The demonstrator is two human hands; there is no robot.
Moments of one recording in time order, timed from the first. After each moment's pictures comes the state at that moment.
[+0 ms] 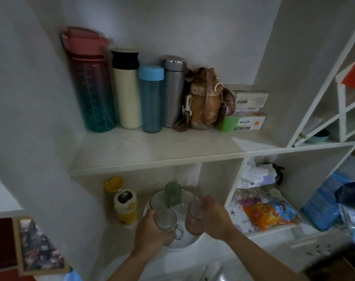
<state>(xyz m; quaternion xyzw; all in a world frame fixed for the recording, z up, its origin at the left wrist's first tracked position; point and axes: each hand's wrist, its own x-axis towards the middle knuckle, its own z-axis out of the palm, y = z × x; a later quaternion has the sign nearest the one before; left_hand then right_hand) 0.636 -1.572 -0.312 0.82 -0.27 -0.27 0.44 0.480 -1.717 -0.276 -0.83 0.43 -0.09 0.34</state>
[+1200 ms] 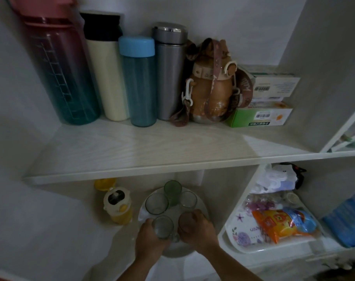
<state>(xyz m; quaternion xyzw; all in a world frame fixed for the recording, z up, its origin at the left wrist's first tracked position) 0.641 -1.625 -0.386 0.87 -0.20 -0.26 0.37 0.522 -1.750 -0.387 -0.82 0.47 -0.06 0.33</state>
